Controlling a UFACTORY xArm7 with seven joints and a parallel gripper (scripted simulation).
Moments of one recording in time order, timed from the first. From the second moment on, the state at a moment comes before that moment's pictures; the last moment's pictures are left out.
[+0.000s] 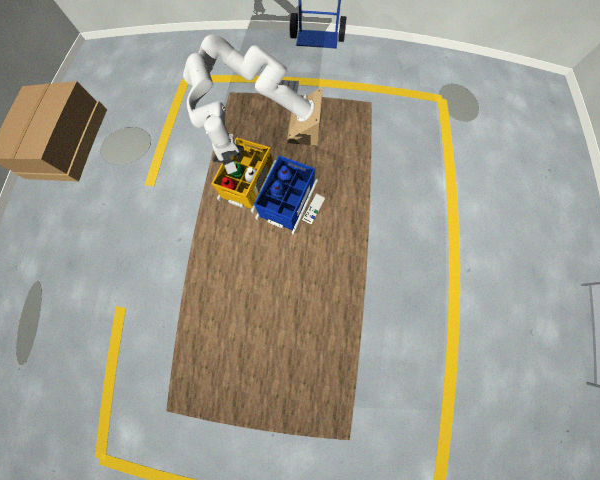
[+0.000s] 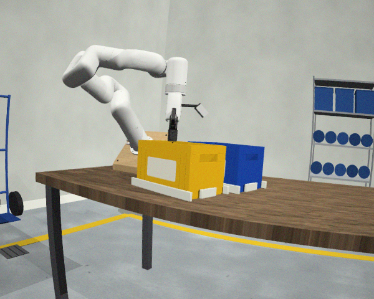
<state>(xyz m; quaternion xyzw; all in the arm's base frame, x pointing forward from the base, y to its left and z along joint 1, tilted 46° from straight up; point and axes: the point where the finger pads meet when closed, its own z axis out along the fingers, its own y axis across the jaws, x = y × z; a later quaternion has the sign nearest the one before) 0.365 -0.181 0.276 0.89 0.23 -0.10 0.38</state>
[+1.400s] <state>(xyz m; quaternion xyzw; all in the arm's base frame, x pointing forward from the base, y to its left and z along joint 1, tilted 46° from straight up) 0.365 -0.212 0.246 0.89 0.23 -0.10 0.38</state>
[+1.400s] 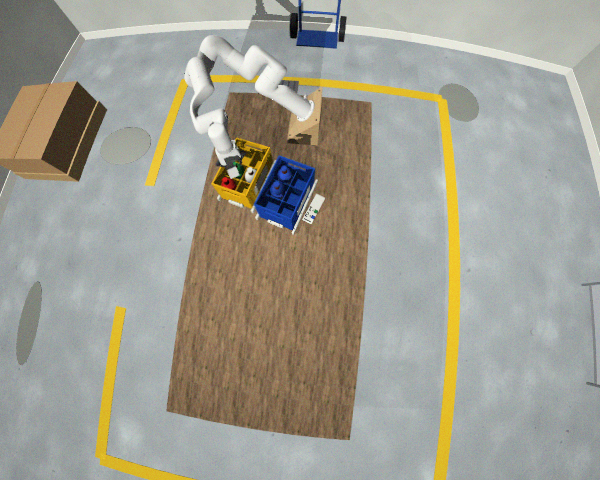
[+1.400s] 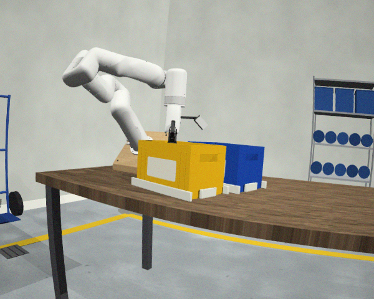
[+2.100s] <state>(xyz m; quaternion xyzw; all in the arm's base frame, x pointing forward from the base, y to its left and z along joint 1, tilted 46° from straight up) 0.364 -0.210 0.248 0.89 0.22 -0.10 0.37</state>
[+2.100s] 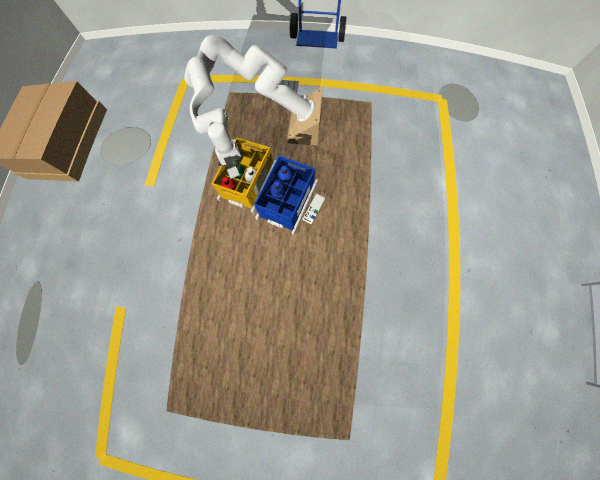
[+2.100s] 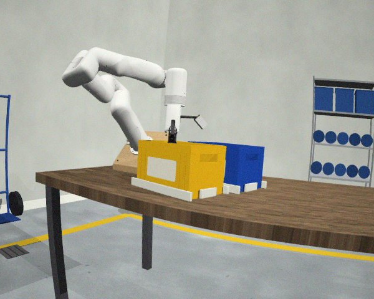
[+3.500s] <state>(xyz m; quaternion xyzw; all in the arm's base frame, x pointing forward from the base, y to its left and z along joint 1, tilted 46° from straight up) 0.365 -0.200 0.258 0.89 0.23 -0.10 0.37</state>
